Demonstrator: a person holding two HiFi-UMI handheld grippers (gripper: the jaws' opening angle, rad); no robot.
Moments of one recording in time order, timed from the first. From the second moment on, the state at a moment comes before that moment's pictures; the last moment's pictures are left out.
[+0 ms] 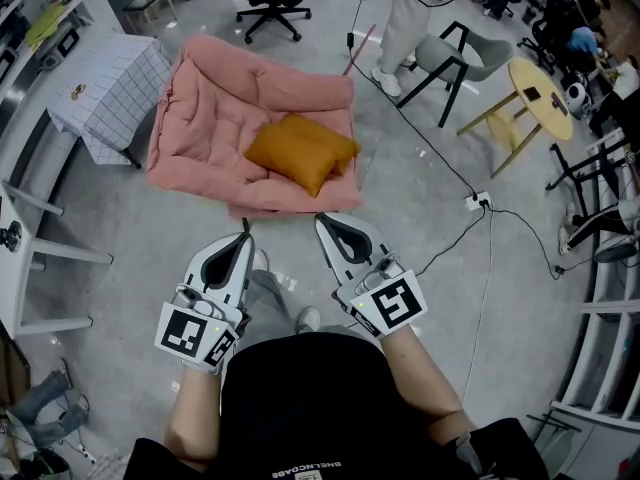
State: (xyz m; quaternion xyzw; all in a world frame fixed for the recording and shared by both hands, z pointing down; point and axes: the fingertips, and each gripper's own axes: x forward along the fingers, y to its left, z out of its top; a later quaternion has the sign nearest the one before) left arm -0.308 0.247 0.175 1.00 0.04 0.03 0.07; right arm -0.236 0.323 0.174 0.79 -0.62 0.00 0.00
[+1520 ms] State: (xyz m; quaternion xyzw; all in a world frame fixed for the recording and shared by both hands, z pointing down) left arm -0.120 -0.029 0.250 0.98 0.12 0.13 0.10; right arm -0.018 0.067 0.231 0.84 -0.52 0.11 0.09
